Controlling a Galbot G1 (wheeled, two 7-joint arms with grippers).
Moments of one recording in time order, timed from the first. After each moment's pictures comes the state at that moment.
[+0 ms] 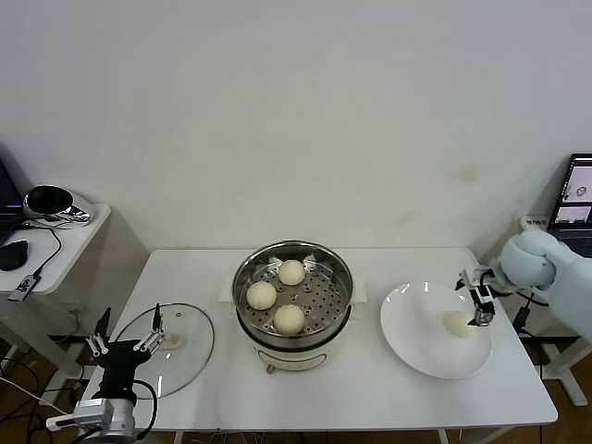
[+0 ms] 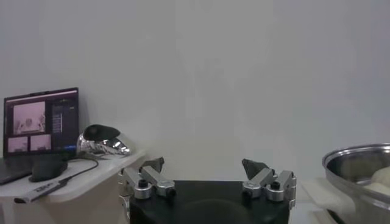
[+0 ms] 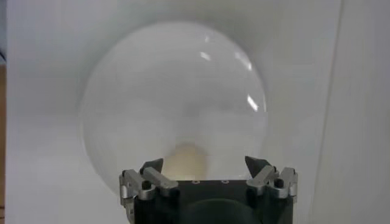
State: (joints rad) left arm 1.62 -1.28 -0.66 -2.13 -0.19 0.00 -0.23; right arm -0.02 0.48 -0.74 1.38 -0.22 -0.23 -1.06
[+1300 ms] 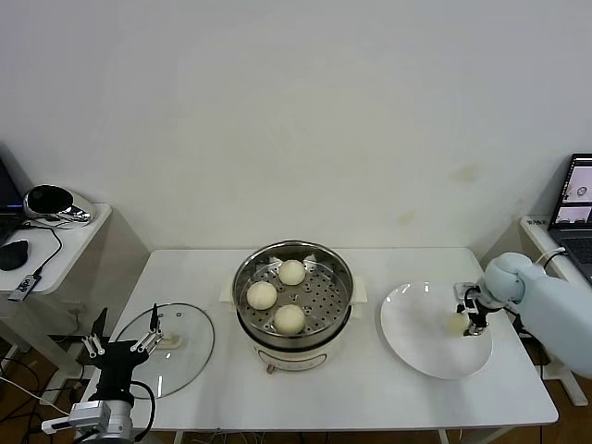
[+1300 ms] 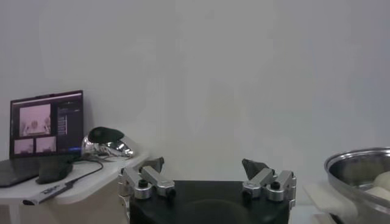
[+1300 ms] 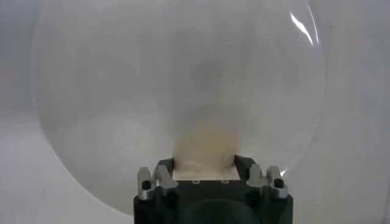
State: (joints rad) left arm 1.64 -1.29 -0.67 -2.15 -0.18 0.01 -0.23; right arm -0.17 0.64 -0.60 1.13 -0.32 -0.20 -1.08
